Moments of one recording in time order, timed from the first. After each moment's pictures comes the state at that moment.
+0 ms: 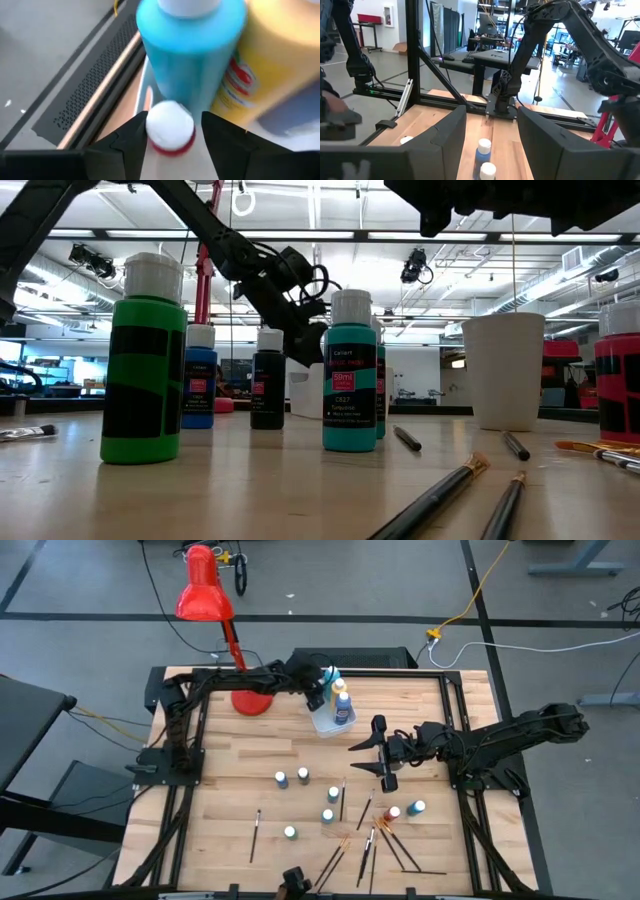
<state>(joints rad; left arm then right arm) 0.53 1.91 1.25 -0.06 -0.05 0.14 0.09 1.18 0.54 0.71 -0.04 -0.11</state>
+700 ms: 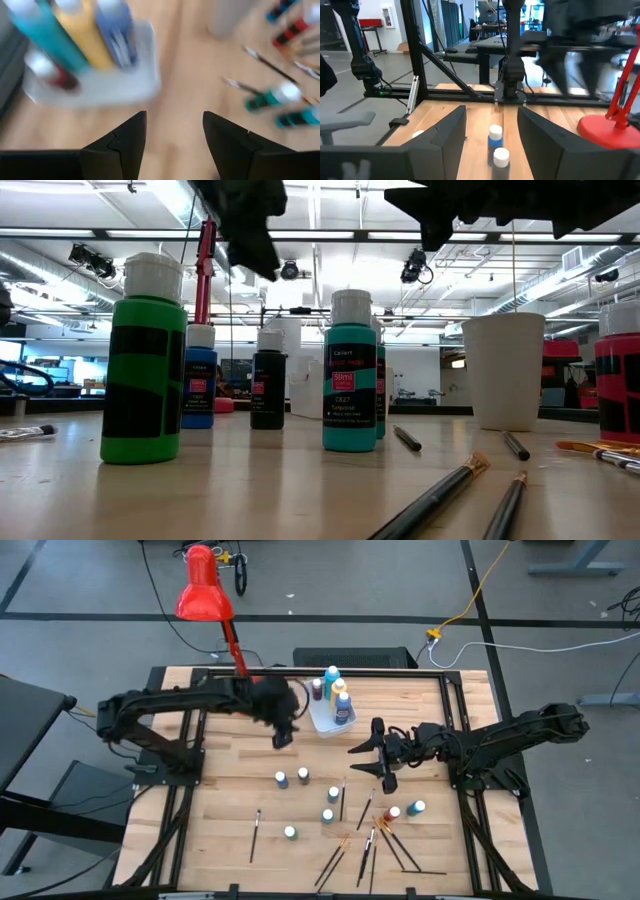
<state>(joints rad) 0.21 1.41 1.26 -0.72 0.03 -0.07 0.09 1.18 0.54 0.64 -0.04 0.02</state>
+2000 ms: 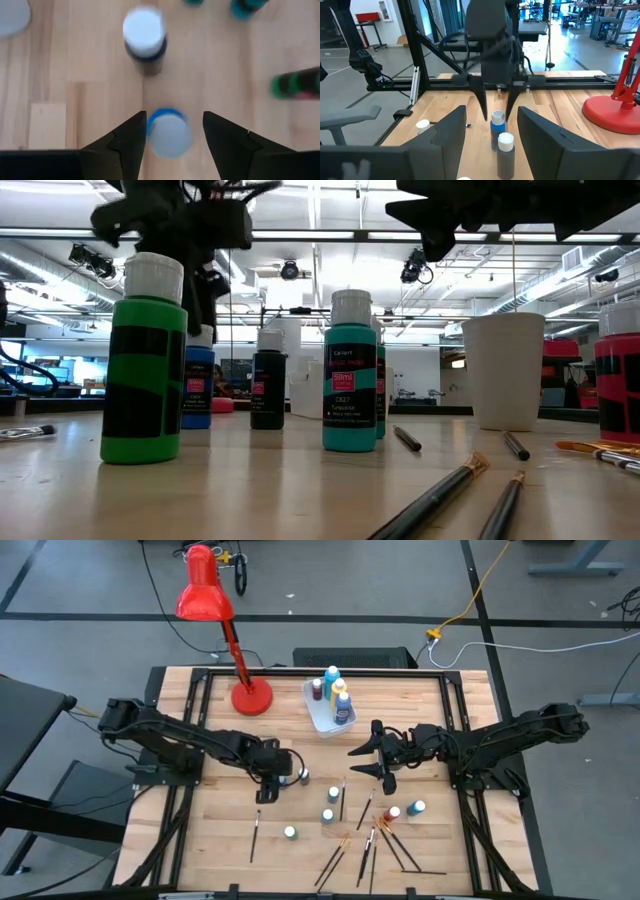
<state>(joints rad) -0.17 1.45 0.96 -0.62 -0.06 -0.16 0.09 1.18 0.54 0.58 -0.04 0.07</state>
